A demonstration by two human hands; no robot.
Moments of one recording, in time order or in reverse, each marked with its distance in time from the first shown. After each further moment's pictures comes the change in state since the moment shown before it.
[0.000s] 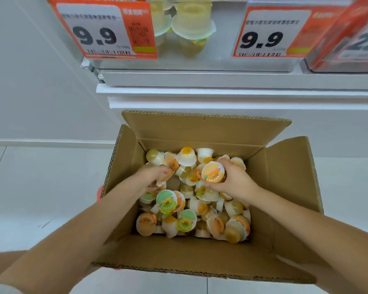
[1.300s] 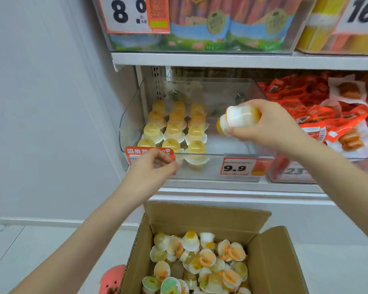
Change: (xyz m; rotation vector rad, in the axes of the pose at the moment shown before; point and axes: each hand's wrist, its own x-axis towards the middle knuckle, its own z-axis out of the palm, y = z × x) left_hand -0.236 0.160 -0.073 0.080 0.321 0.830; right_hand -0.039 -0.249 -0.252 -0.075 0.635 -0.255
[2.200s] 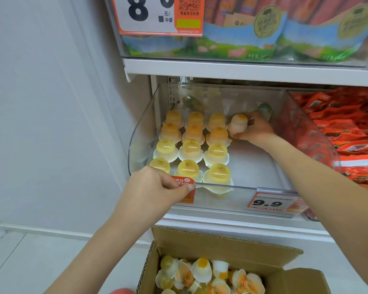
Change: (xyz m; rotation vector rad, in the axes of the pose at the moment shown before) left_hand 0.046 -0.016 -0.018 0.212 0.083 0.082; right_hand 0.177 0.096 0.112 0.077 -0.039 0.196
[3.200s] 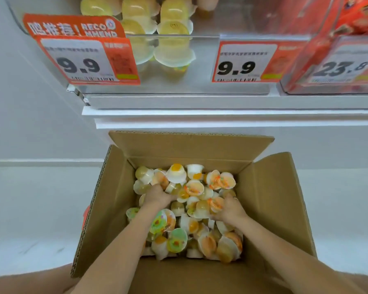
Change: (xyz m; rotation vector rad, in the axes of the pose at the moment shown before) left_hand -0.070 -0.201 0.256 0.111 -0.520 -0.578; right_hand -0.340 0.250 0.139 -0.279 -0.662 0.607
